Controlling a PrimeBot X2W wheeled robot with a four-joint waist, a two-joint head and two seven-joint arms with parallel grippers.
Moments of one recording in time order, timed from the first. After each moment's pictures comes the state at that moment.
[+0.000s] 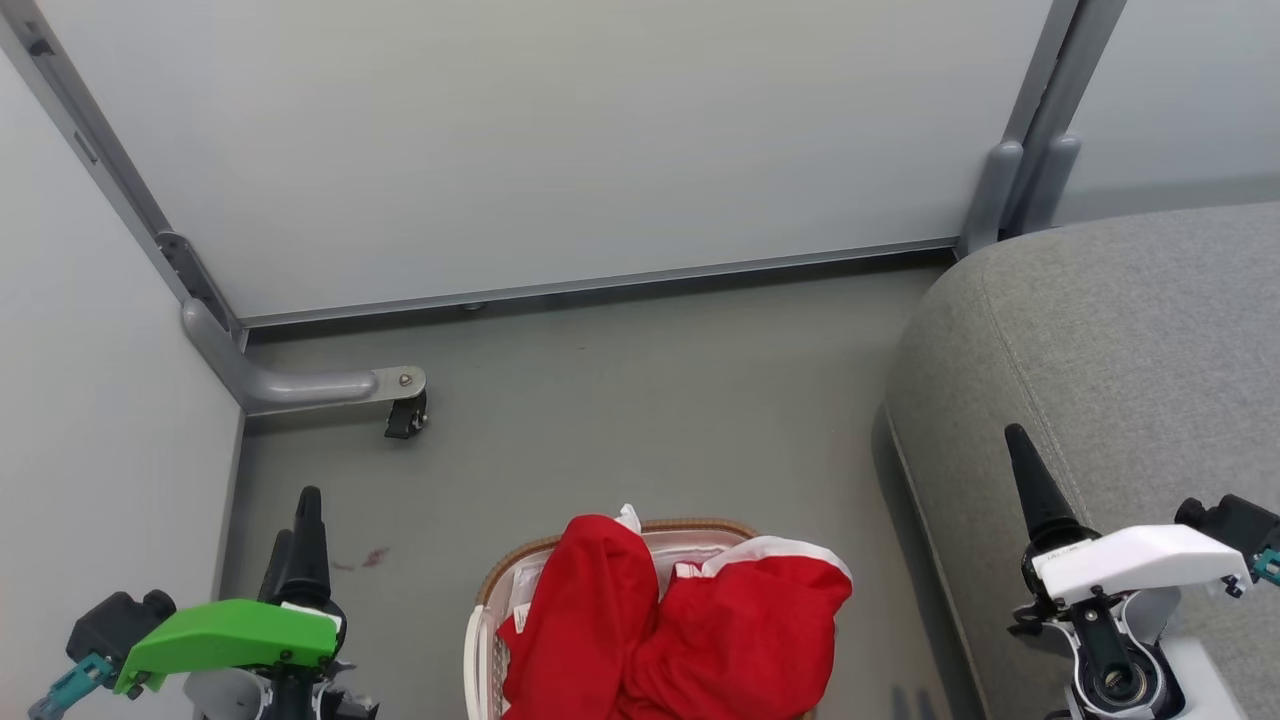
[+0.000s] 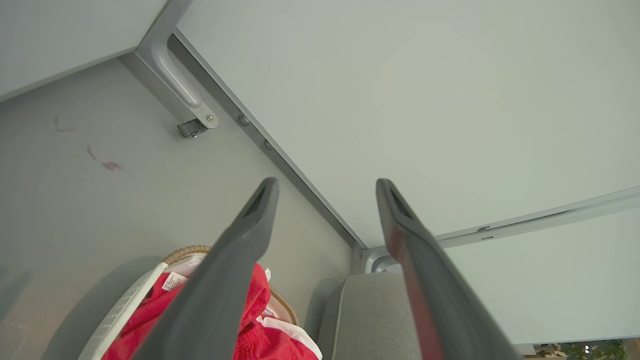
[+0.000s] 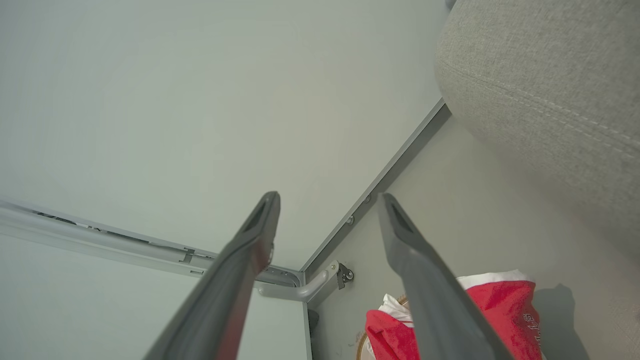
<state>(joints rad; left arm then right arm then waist) -0.10 0.05 0.05 0.35 -1.10 -0.12 0.00 -0.15 -0.07 -0.03 0.30 1.14 0.13 0.00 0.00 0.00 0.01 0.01</state>
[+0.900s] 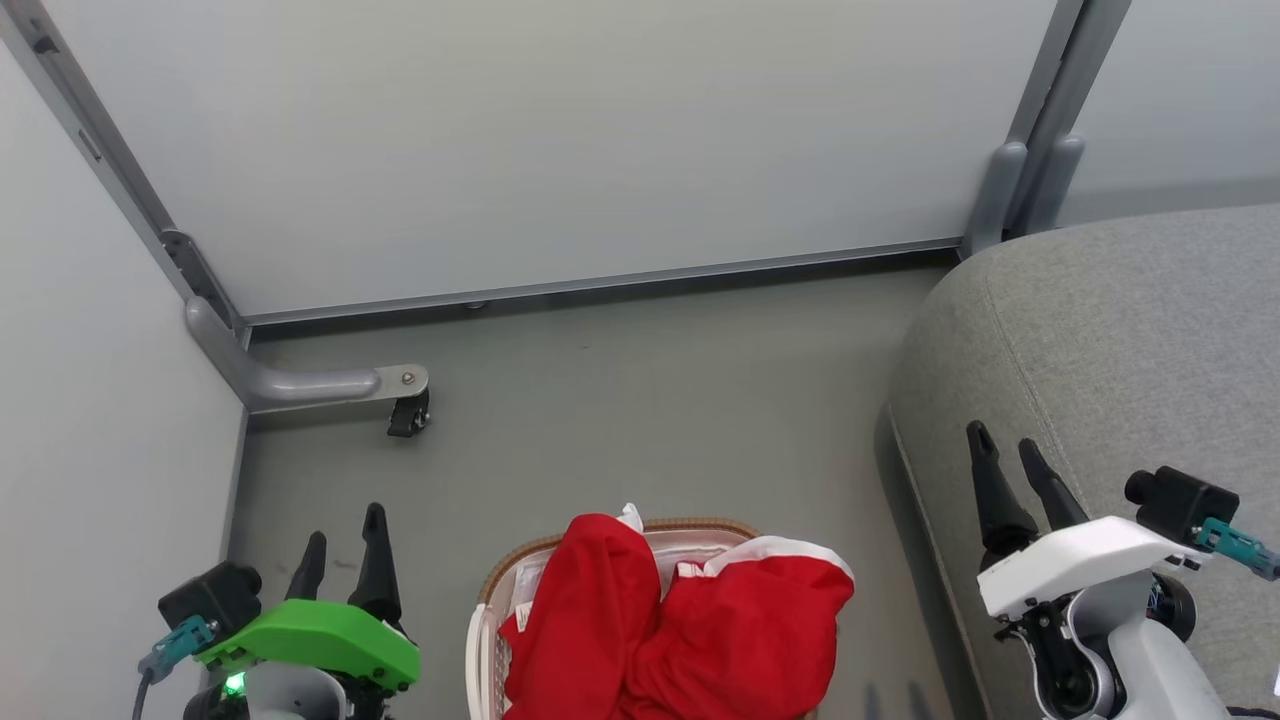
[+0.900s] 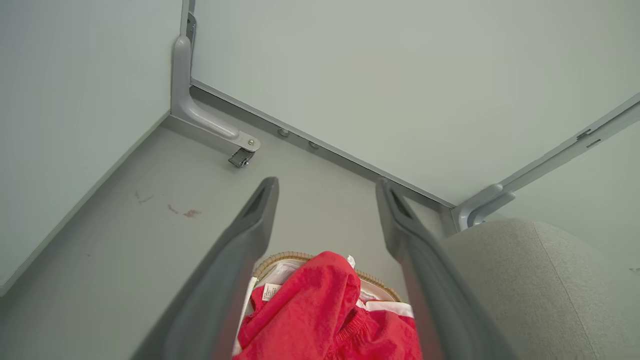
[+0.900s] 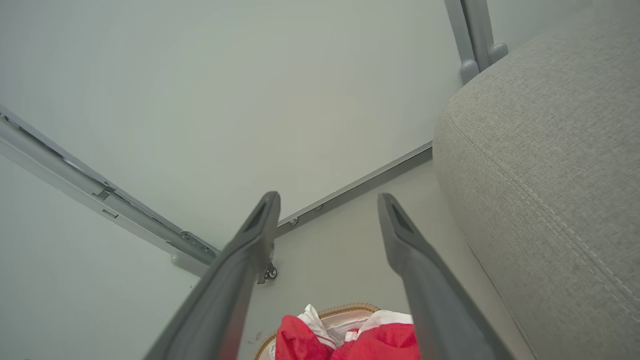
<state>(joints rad) -0.11 0.07 -0.10 0.40 -0.68 -0.04 -0.10 -0.17 -0.06 0.01 0.32 0.67 0.13 -0.10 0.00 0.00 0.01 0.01</state>
